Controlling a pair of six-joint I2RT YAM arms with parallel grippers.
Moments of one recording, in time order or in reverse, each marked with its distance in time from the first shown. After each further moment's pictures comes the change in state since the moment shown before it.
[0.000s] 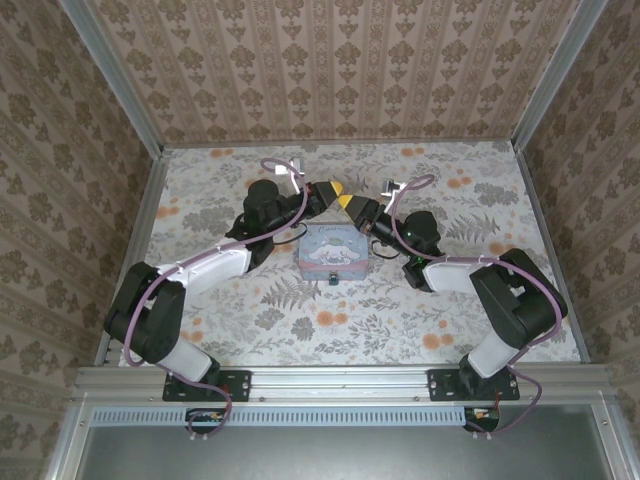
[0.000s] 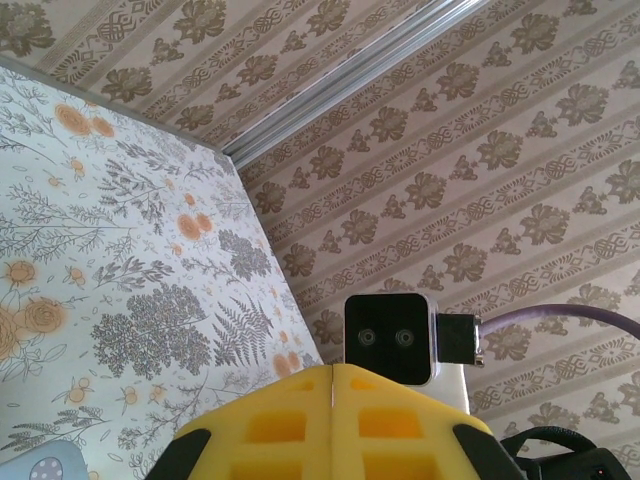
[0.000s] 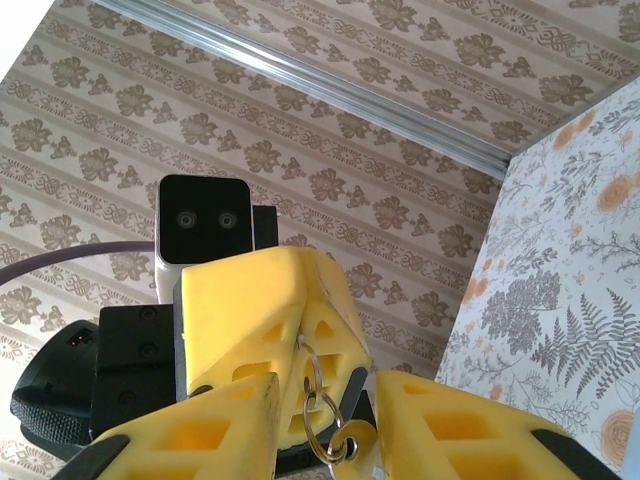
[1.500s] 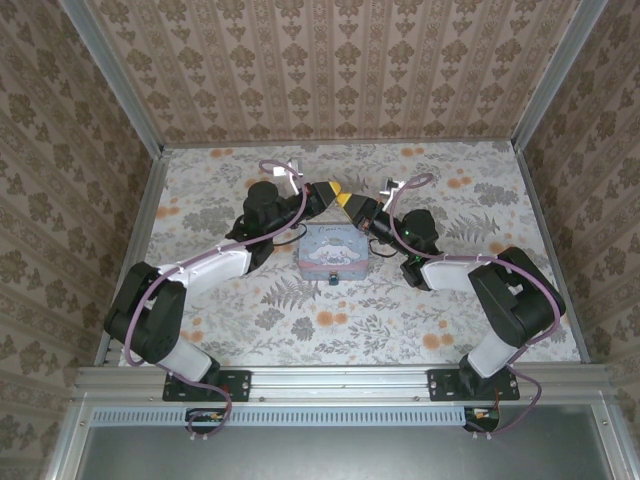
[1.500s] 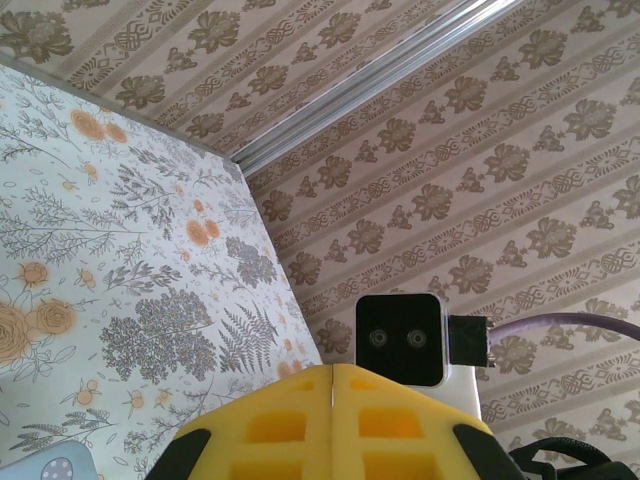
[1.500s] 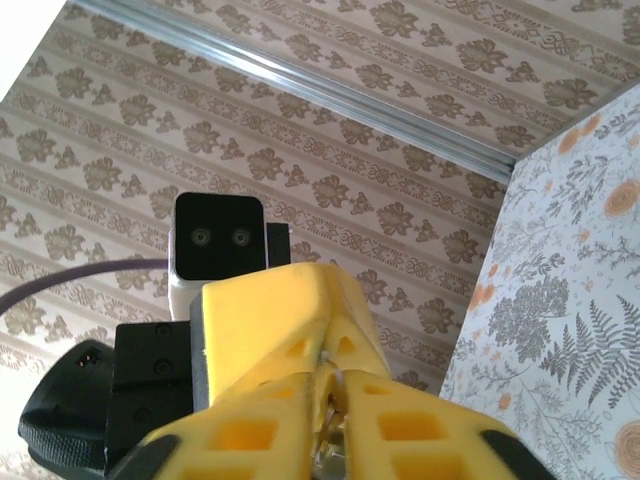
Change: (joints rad) left arm 0.000 0.000 -0.015 0.016 -0.030 -0.015; right arm 0.009 0.014 0.020 0.001 0.021 0.018
